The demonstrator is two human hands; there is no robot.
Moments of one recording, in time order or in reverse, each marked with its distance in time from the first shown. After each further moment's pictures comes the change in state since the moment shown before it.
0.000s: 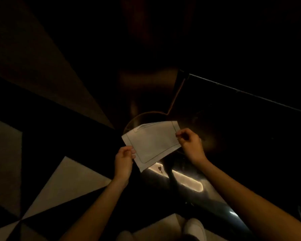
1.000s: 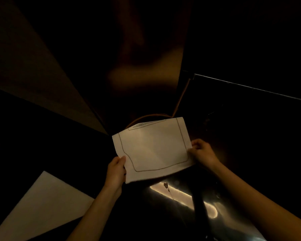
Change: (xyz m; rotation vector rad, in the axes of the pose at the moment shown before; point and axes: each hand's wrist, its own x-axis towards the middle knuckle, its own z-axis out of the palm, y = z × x) left_hand 0.093 -0.080 0.014 -0.224 -0.068 -0.031; right_hand 0.075 0.129 0.038 0.091 -0.017 0.176
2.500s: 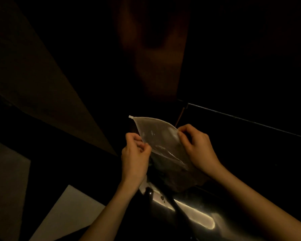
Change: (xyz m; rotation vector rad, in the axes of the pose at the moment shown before) left_hand -0.186 0.215 0.057 0.449 0.086 0.714; right_hand -0.155 -0.257 -0.078 -0.256 0.078 -0.743
